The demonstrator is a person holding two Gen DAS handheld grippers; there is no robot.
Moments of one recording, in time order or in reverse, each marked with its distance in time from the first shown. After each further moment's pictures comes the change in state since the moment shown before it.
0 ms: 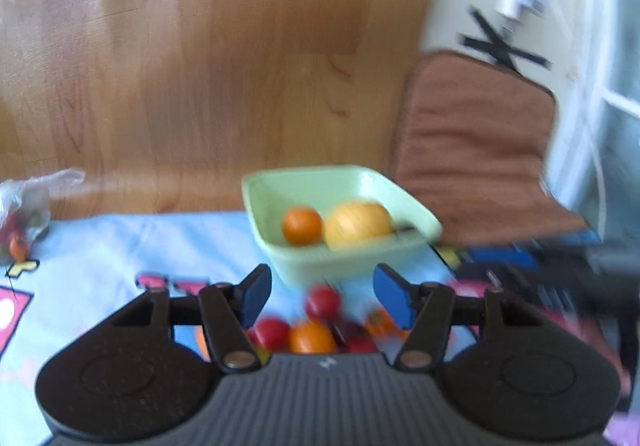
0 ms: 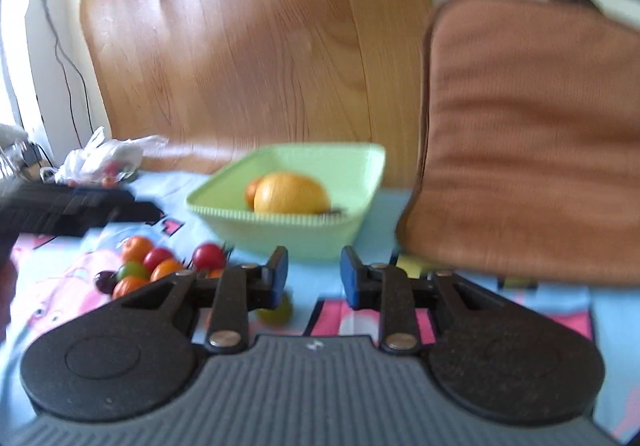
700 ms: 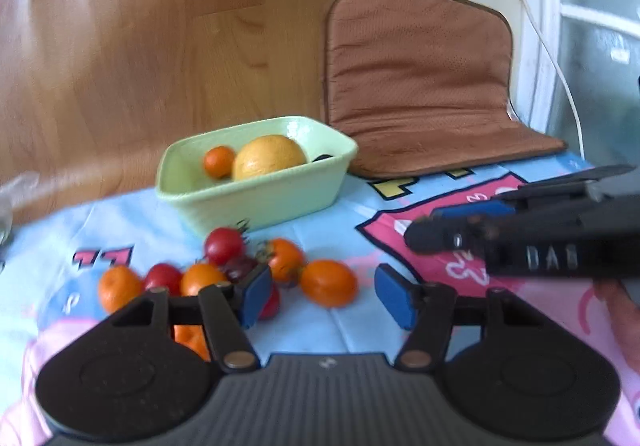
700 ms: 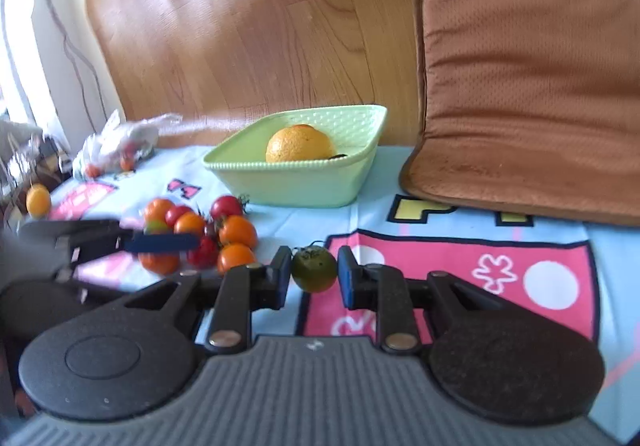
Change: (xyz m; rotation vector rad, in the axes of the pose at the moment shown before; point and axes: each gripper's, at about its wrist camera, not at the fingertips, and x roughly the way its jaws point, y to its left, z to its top) left arm 0.029 -0.073 -0.034 0.154 0.067 0.008; right arm -0.031 0.006 -0.031 -0.017 0.043 0.025
